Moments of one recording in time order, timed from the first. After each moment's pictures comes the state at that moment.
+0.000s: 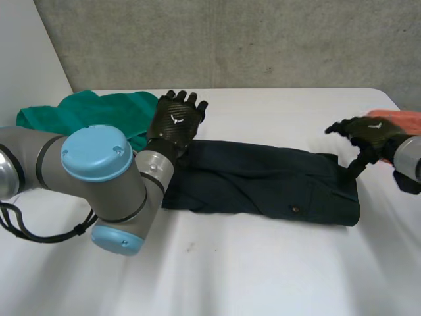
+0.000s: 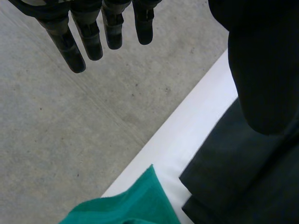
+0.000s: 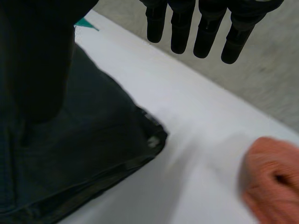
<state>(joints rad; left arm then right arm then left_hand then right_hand) 4.09 -2.15 -1.36 3.56 -1.62 3.61 1.59 -1.08 1.32 0.20 1.14 2.74 0.19 0.20 0.21 0.20 0.05 0.30 0.31 0.31 0.31 0.13</state>
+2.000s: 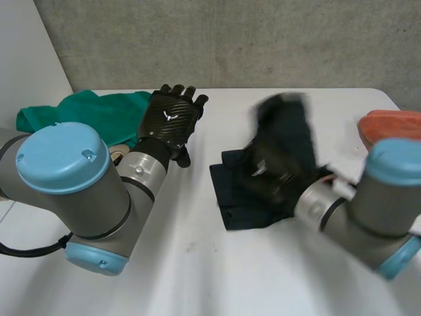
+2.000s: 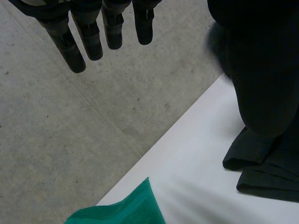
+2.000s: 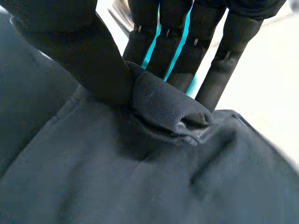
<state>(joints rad) 4.07 -1.97 -1.50 3.52 -1.63 3.53 2.00 -1.10 1.66 -0.35 0.95 2.06 0.19 0.20 0.21 0.20 0.05 1.11 1.17 1.20 1.19 1.00</state>
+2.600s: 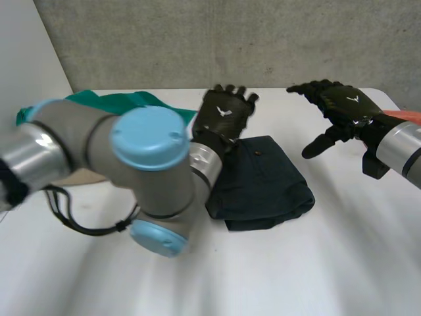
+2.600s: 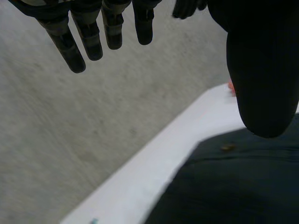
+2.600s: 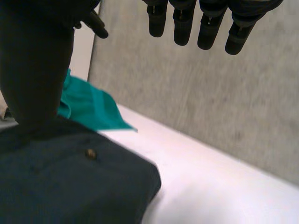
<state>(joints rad) 3.90 -2.27 -1.03 3.32 -1.68 3.42 1.67 -1.27 1.48 -0.09 0.93 3.11 0.19 0.20 0.21 0.20 0.05 0.23 0.21 0.21 0.21 0.05</state>
